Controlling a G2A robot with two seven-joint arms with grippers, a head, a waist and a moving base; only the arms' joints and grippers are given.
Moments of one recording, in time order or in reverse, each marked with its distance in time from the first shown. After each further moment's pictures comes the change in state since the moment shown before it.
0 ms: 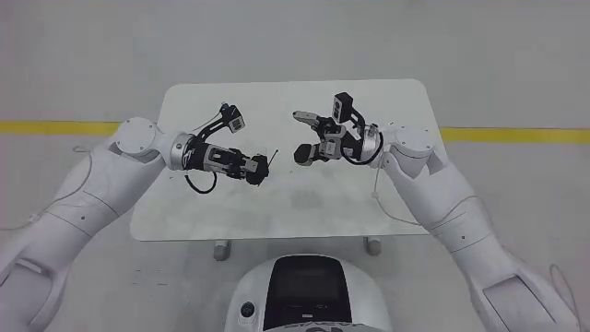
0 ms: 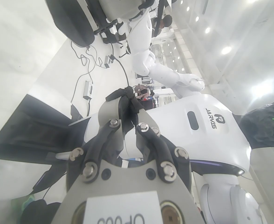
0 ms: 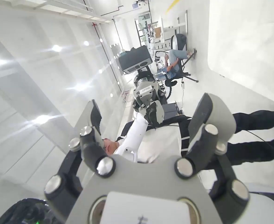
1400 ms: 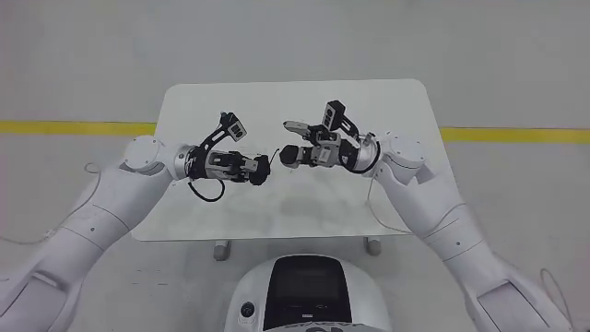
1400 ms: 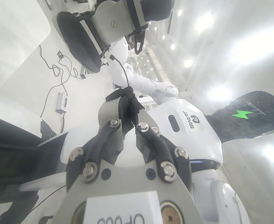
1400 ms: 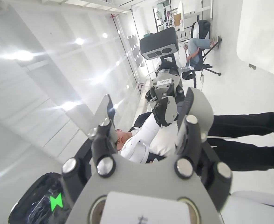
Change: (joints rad) left arm 0.131 -0.047 -0.088 0.026 -0.126 0.000 0.000; right arm -0.044 -0.024 -0.026 0.006 0.126 -0.082 0.022
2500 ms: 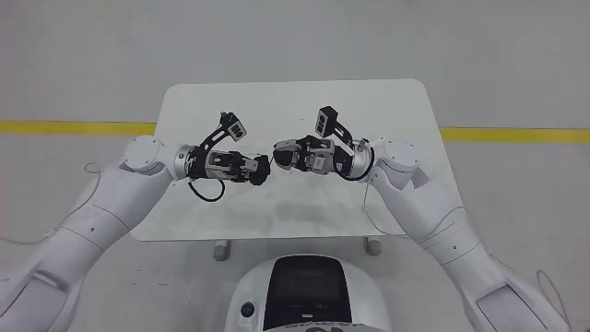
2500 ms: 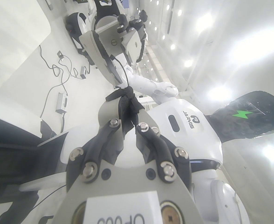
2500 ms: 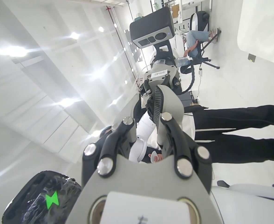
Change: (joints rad) left arm 0.000 0.000 0.000 0.000 0.000 0.000 0.000; right arm -0.011 -0.006 -0.020 -0.026 -0.020 0.012 0.013
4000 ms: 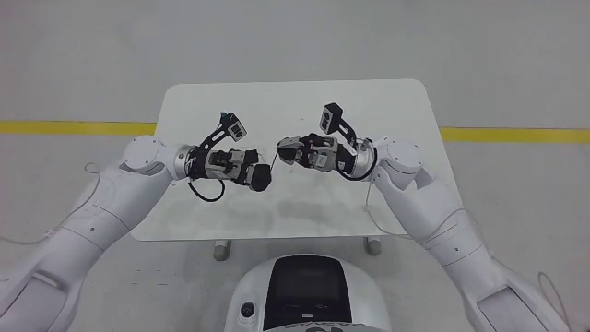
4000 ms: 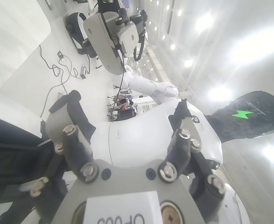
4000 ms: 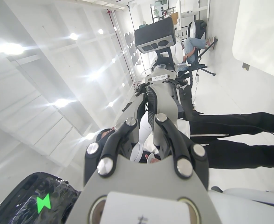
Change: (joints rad) left arm 0.005 0.000 -0.003 -0.001 0.019 0.000 0.021; right arm -0.024 0.002 0.036 -0.030 -0.029 -0.047 -0.040
